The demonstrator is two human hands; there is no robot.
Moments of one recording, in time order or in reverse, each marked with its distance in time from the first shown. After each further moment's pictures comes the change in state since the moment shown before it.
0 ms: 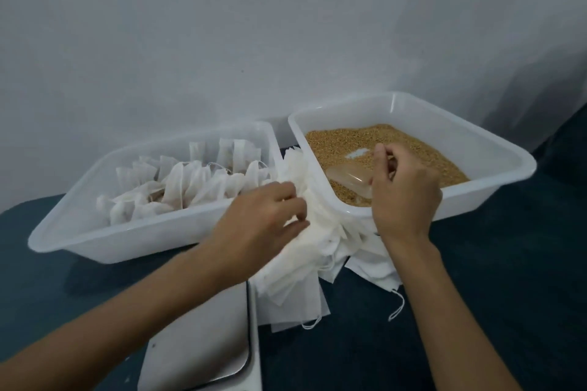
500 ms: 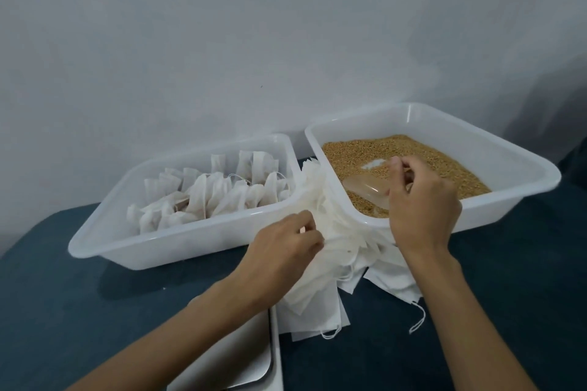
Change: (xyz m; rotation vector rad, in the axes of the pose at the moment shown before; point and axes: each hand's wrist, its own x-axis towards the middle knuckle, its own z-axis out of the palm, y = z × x) left_hand -0.018 0.002 0.027 0.078 -0.014 -0.041; right_hand -0.001 0.001 0.000 -0.010 0.001 -0.034
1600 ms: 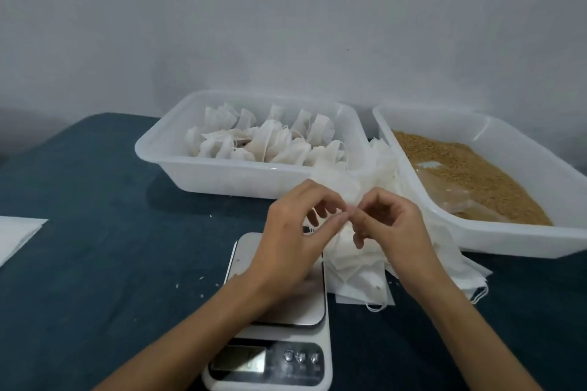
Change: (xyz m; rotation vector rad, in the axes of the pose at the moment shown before) left_hand -0.072 0.001 -0.021 -0.677 0.490 -0.422; right_hand -0.076 -0.069 0.014 0.924 -0.958 0.176
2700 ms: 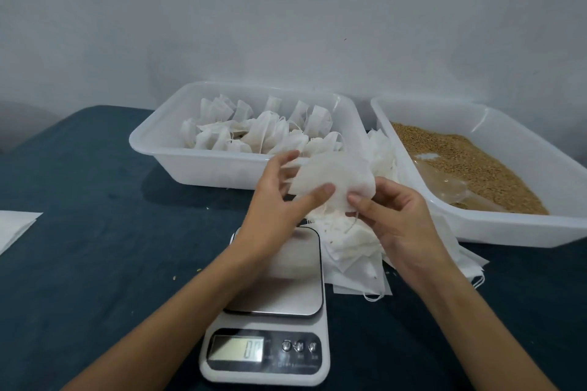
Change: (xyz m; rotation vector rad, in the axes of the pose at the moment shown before) left_hand 0.012 -0.012 -0.012 -0.400 0.026 -0.534; right_hand -0.002 -0.003 -0.001 0.227 -0.001 0.106
